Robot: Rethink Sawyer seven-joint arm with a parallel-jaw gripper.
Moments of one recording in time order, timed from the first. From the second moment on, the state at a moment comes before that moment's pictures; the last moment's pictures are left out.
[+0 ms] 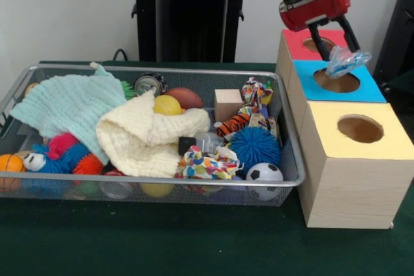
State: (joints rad) arm -0.71 -0.66 0.79 2.30 0.15 -0.05 1.90
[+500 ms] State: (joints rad) arm -0.71 -0.64 0.79 2.30 0.10 -0.20 1.90
